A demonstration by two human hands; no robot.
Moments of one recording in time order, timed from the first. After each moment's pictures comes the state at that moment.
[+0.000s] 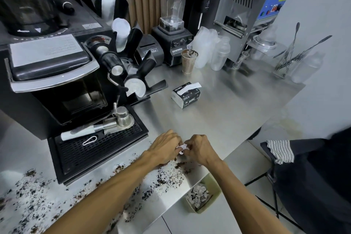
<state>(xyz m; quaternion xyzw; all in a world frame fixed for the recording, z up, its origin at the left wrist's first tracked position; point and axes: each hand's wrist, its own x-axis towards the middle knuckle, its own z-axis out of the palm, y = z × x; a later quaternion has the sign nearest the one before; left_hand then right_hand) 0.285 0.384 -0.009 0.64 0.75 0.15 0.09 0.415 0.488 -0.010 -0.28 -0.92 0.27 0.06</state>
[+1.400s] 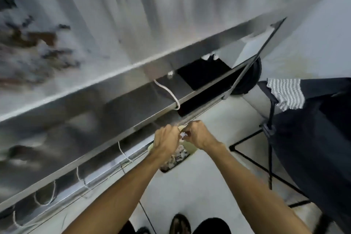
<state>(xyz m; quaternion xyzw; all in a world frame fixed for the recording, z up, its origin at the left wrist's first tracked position) 0.514 0.495 -0.370 0.47 0.87 0.07 0.15 0.601 0.609 -0.388 -0.24 -0.94 0.24 -0.01</state>
